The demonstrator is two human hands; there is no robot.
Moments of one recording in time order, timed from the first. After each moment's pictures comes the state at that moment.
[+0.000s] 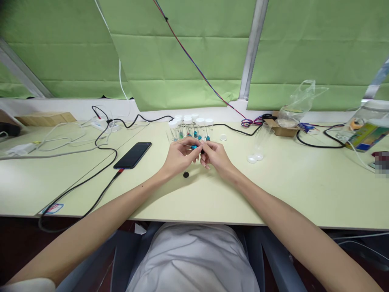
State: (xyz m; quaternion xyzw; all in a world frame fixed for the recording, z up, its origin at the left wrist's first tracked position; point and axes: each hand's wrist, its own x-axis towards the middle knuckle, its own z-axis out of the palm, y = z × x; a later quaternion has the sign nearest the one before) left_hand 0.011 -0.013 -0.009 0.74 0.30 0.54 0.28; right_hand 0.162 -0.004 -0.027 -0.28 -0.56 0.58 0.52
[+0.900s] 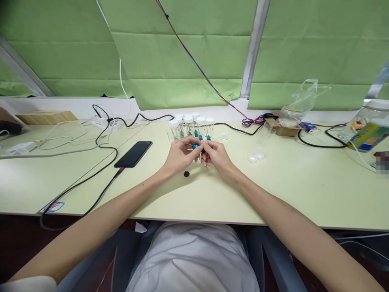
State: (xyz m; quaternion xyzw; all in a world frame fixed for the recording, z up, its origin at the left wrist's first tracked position) left_hand 0.011 -0.011 -0.011 0.73 0.30 0.54 0.30; right_hand 0.162 -0.007 -0.024 -0.28 -0.54 0.59 0.53
